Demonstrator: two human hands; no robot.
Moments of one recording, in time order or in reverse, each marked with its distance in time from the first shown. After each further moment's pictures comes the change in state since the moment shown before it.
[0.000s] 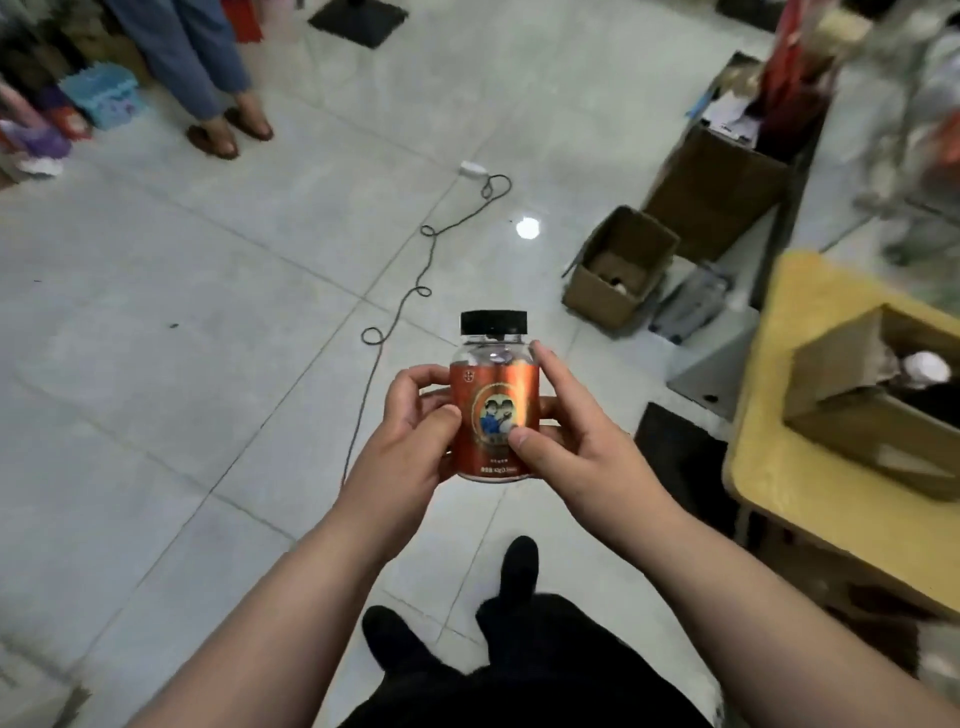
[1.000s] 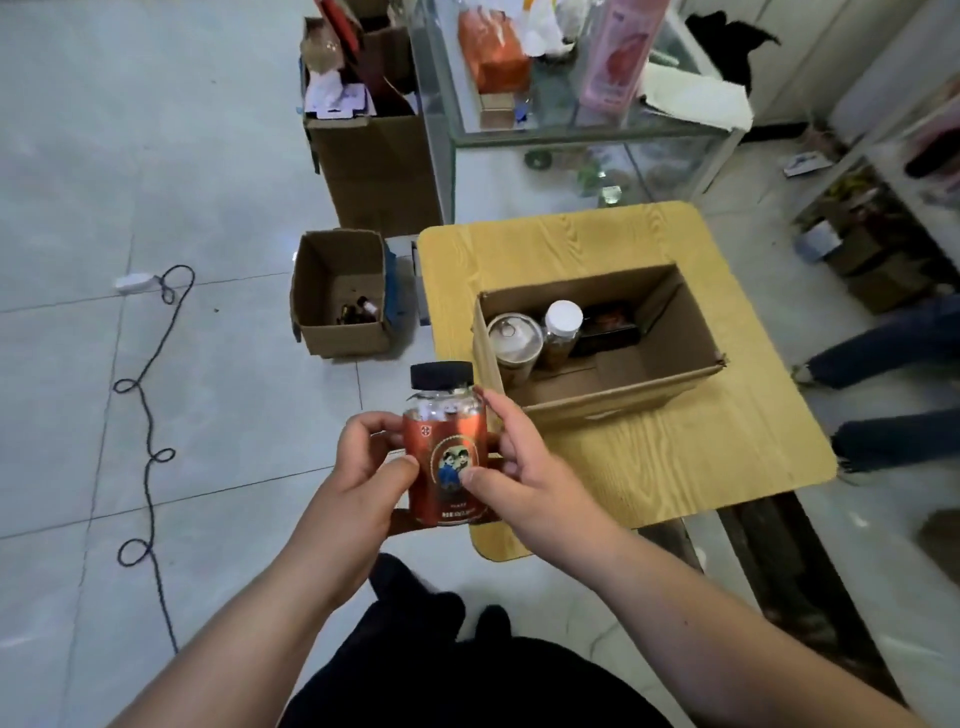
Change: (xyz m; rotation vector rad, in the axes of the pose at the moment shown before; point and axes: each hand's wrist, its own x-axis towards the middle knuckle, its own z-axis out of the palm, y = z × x) left_hand 0.174 -0.068 0.408 0.531 -0.504 -0.235; right_hand -0.028 0.142 -0.369 0.384 0.504 0.220
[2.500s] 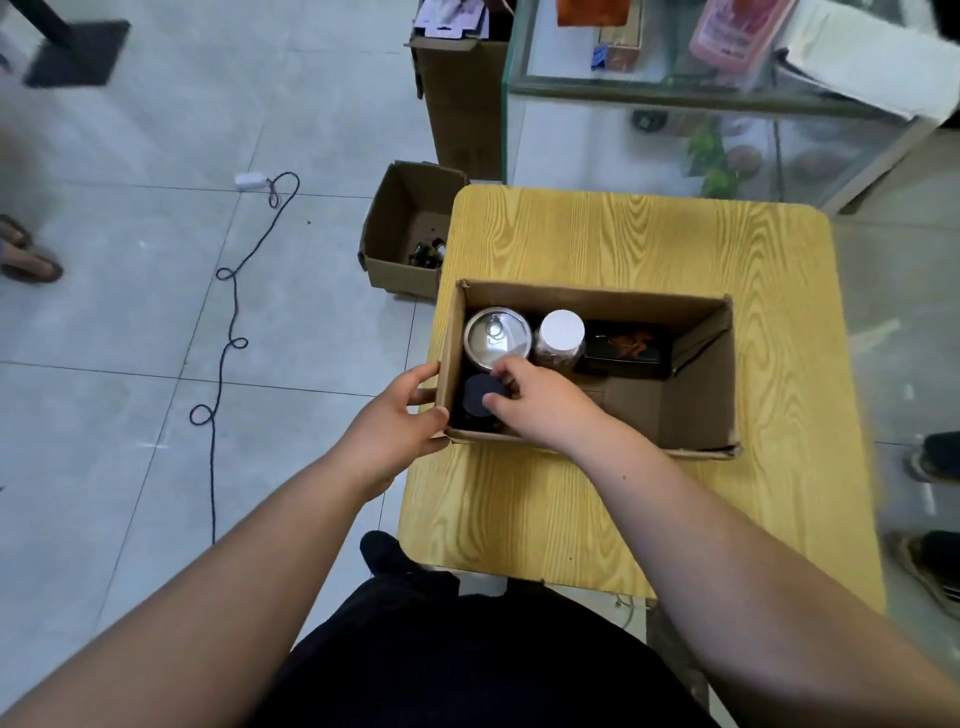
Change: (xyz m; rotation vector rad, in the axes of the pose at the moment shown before) left_hand 0.120 -0.027 0.115 0.076 0.245 -0.160; right_hand 0.165 0.037 -0.157 -0.860 -0.289 0.025
